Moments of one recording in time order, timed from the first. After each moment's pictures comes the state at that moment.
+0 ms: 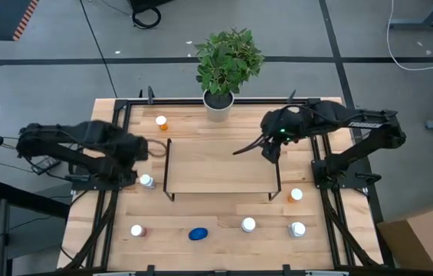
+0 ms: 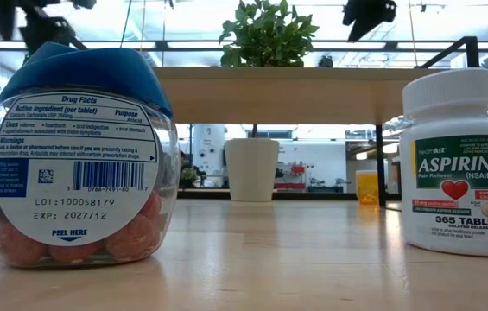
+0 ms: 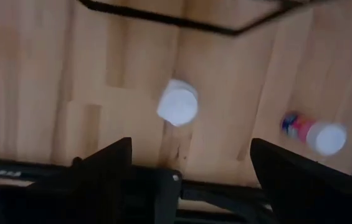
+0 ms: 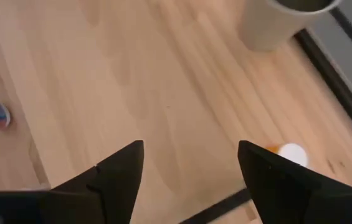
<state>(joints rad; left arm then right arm) -0.13 1.04 1.14 -1.47 0.02 -0.27 0.01 1.31 1.53 -1.23 0.24 0.45</state>
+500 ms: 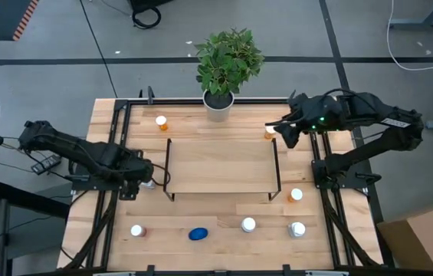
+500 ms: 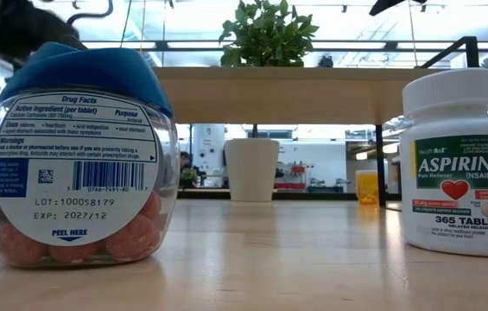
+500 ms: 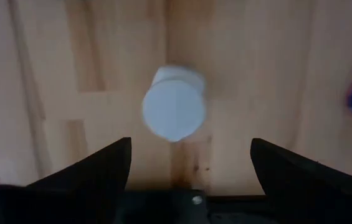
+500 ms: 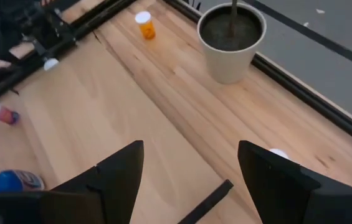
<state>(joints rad) -0.29 1.04 0.81 -1.23 -0.06 -0.25 0.01 1.11 1.53 -1.23 0.35 0.64</state>
